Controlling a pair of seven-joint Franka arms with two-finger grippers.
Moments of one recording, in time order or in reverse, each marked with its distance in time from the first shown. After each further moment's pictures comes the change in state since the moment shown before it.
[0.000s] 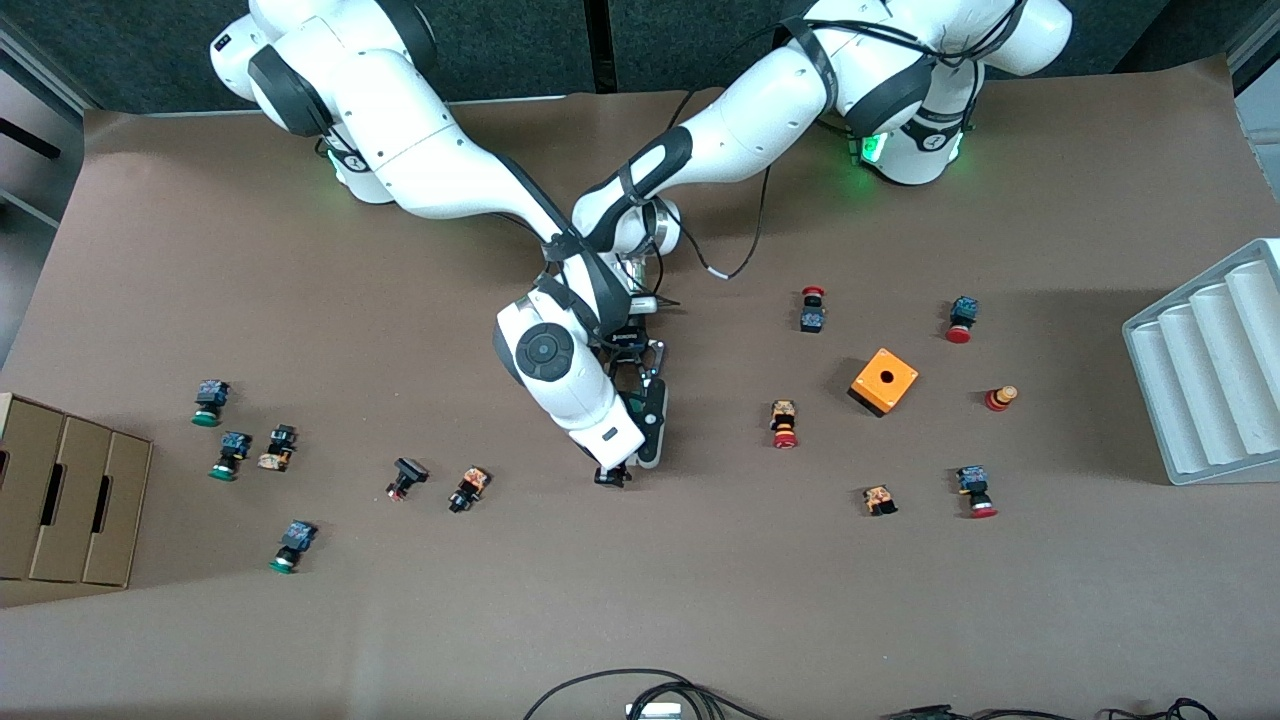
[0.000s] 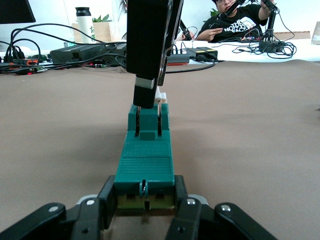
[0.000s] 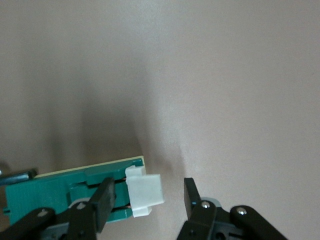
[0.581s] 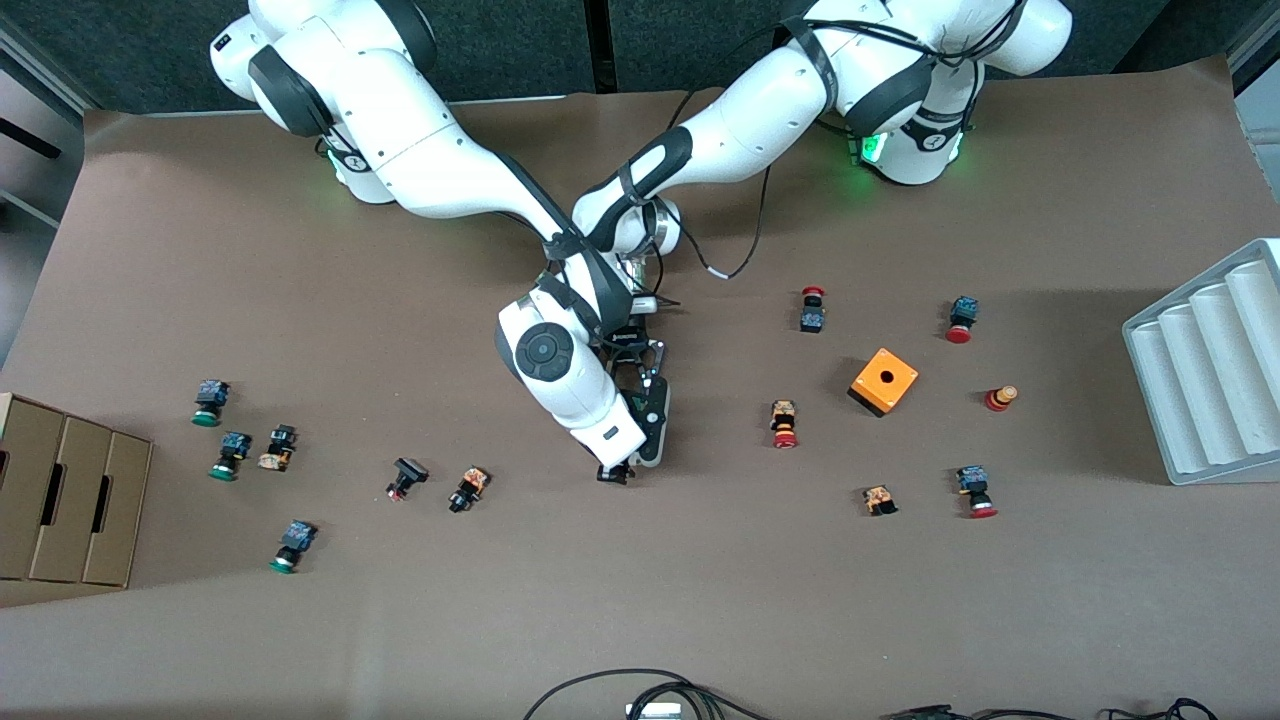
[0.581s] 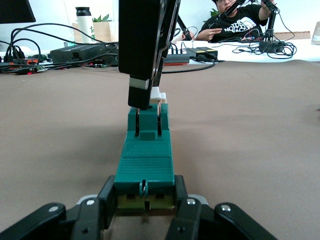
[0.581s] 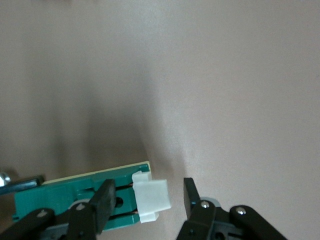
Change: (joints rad) left arm 0.000 0.000 0.000 0.000 0.000 0.000 -0.001; right arm -0.003 -0.001 0.010 -0.001 0.025 0.000 0.000
